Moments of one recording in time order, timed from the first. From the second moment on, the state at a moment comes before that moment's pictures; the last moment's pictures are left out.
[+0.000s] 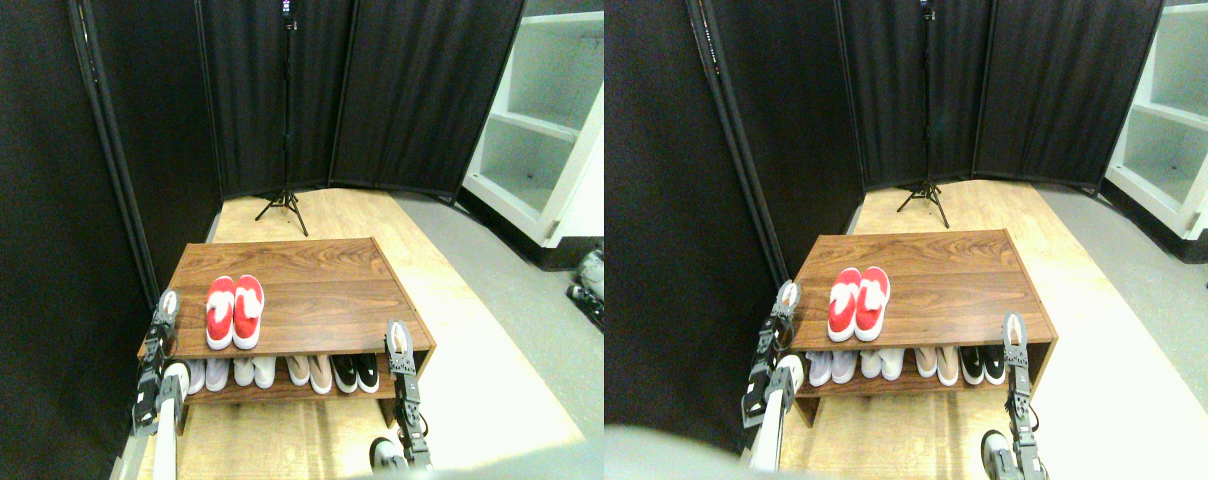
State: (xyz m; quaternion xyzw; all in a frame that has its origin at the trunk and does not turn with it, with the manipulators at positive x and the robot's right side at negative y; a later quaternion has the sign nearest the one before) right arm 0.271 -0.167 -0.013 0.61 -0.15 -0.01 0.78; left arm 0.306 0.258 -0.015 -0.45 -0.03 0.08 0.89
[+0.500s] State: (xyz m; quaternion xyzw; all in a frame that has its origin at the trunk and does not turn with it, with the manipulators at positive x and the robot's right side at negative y) right arm 0.270 -0.165 -0.013 0.62 -0.14 -0.01 0.78; left arm 0.218 0.239 -0.011 -0.54 -0.04 0.08 0.84
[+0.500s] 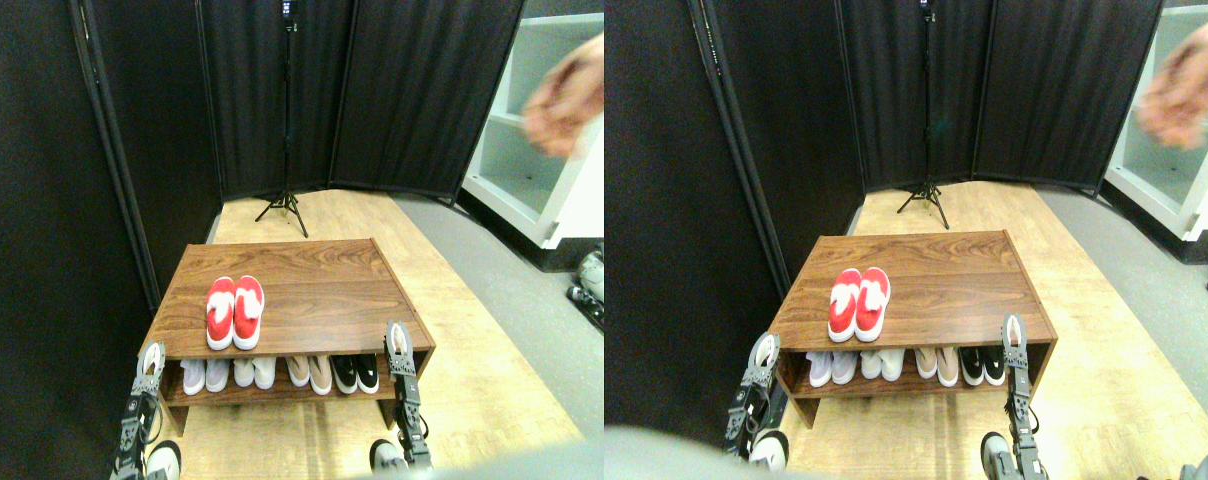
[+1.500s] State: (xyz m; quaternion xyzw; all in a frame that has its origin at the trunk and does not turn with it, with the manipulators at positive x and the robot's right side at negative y) right arm 0.265 -0.161 -0.013 0.61 -0.14 -0.01 0.78; left arm 0.201 0.222 -0.009 -0.55 -0.05 0.09 0.83
